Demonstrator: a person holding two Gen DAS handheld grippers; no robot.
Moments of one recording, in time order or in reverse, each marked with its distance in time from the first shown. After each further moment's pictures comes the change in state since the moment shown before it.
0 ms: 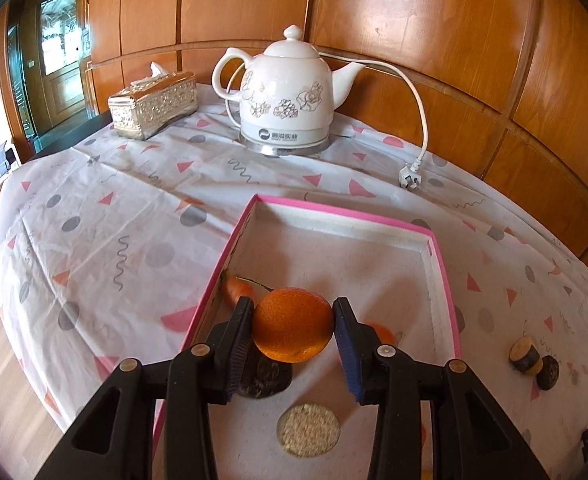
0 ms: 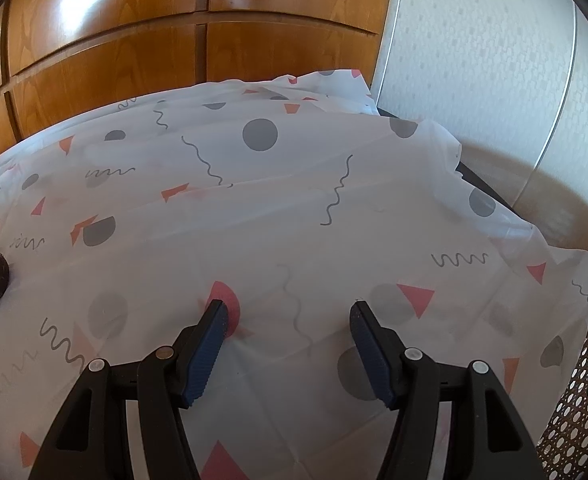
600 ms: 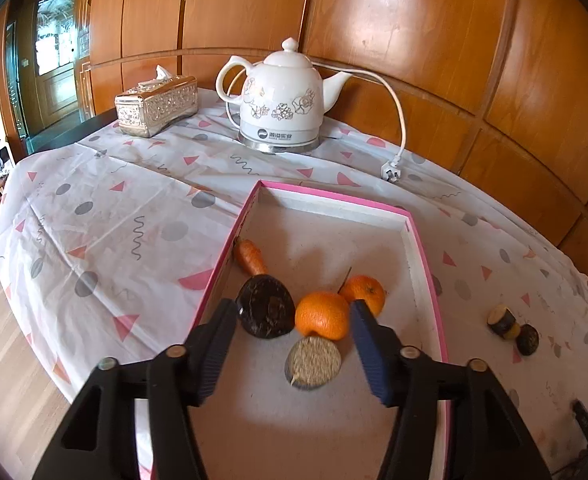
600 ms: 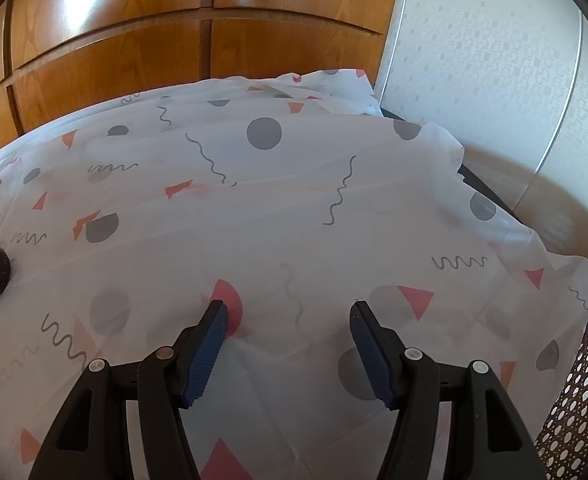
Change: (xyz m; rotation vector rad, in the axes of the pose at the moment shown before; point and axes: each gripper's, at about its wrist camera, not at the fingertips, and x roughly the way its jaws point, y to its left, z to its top) left arm -0.045 0.015 -0.033 0.001 -0.031 -0.059; right arm -0.003 0.004 0.002 -0.020 0.017 -0.002
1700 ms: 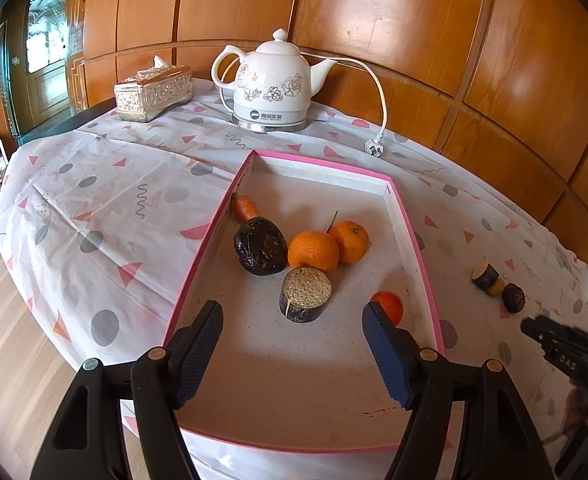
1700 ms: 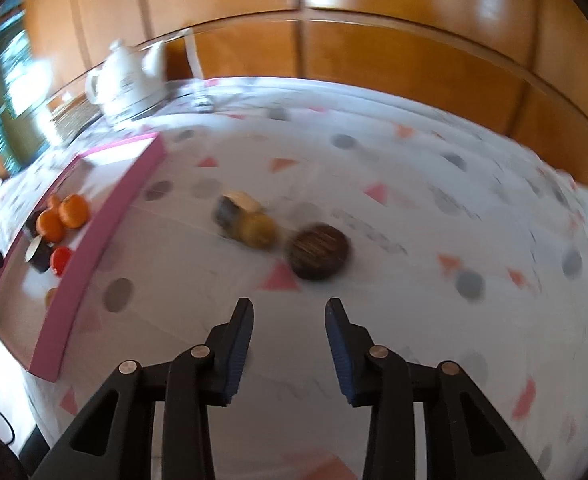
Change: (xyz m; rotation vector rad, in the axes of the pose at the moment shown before) left arm -0.024 0.001 -0.039 0.013 0.026 -0.039; right arm -0.066 0.175 0.005 -0.572 0.020 0.638
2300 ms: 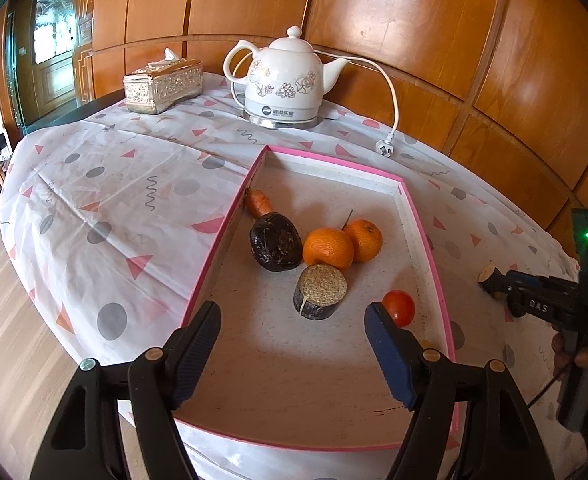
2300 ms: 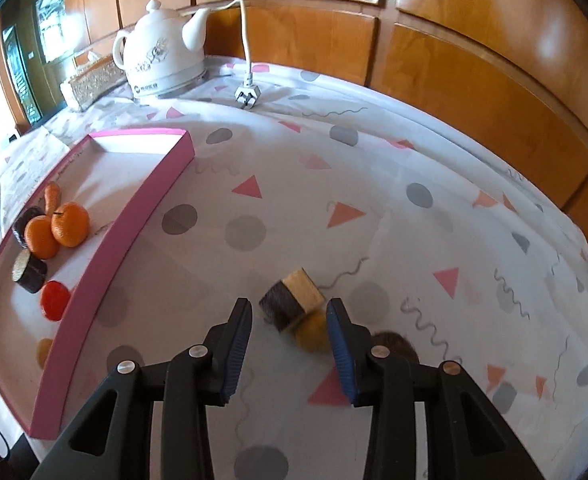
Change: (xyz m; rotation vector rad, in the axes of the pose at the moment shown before) left arm 0.001 0.011 -0.002 -0.032 0.010 0.012; right arm 0.050 0.039 0.060 -0.155 0.068 0.021
